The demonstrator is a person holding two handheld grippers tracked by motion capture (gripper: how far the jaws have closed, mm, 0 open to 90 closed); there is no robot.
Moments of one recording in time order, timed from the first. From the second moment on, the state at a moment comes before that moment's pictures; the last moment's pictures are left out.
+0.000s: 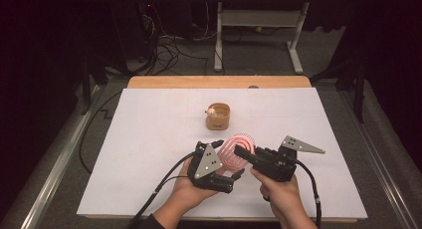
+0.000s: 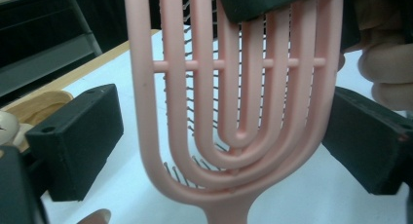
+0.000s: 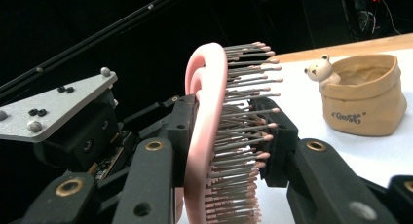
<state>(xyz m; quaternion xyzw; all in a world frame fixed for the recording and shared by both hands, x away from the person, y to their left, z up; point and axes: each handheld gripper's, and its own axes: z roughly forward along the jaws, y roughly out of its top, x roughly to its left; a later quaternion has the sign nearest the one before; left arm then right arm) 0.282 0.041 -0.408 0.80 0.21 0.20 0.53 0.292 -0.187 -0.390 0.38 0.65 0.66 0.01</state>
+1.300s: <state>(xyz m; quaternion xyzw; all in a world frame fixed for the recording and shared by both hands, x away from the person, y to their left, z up) 0.292 0.096 -0.420 0.77 0.25 0.17 0.55 0.289 -0.215 -0.375 0.37 0.63 0.68 0.07</state>
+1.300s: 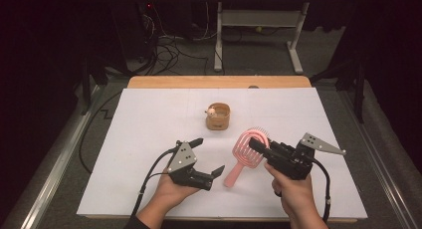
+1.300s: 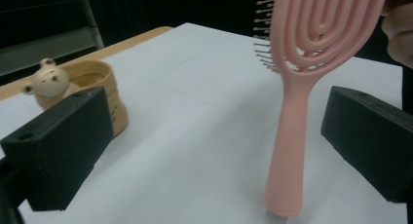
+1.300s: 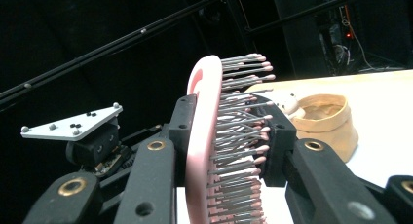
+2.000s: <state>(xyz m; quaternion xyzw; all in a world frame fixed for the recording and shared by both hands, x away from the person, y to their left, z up) 0.292 0.183 -0.445 0.75 0.32 0.23 0.53 0.286 -0.226 -0.370 0.37 0.63 0.68 0.11</state>
